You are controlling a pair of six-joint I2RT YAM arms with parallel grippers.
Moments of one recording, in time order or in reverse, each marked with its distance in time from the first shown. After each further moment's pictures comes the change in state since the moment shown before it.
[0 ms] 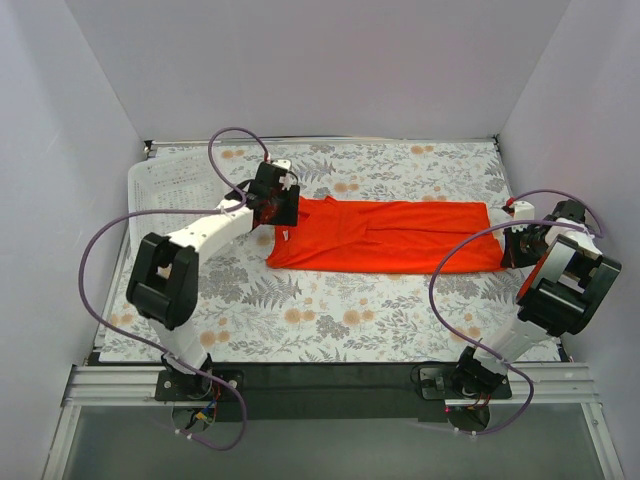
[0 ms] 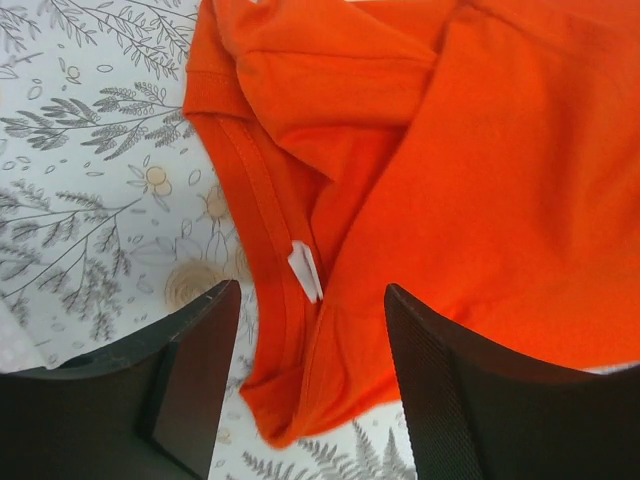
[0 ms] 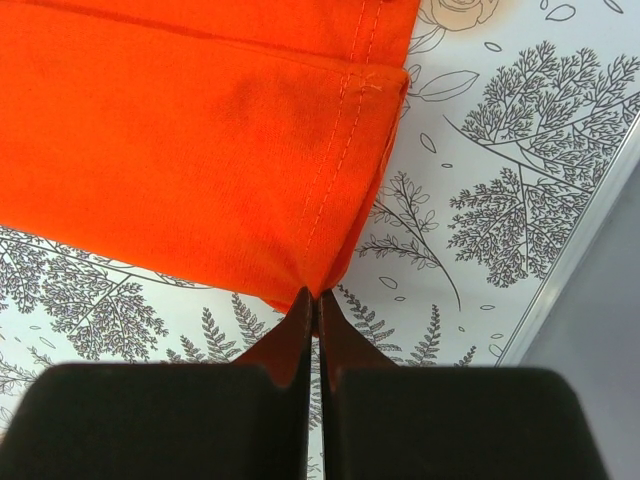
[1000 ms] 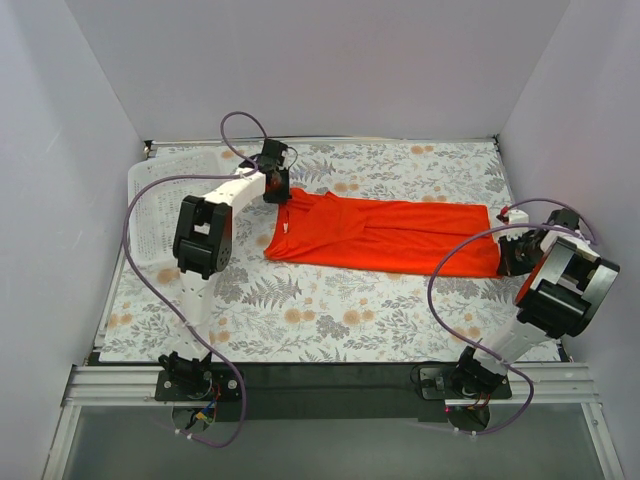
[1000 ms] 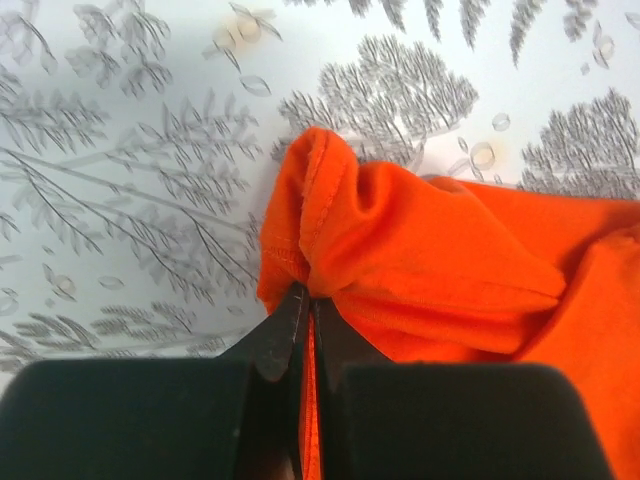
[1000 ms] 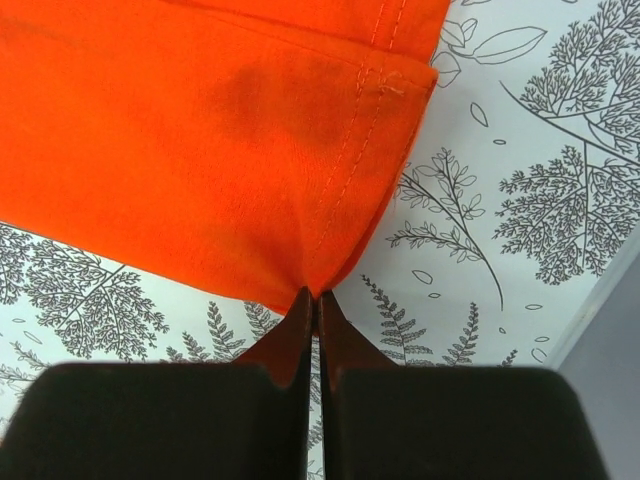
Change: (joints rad) left arm 0.143 0.580 0.570 -0.145 0.082 -0.061; right arm -0.002 -0.006 -0.077 0.039 0.009 -0.028
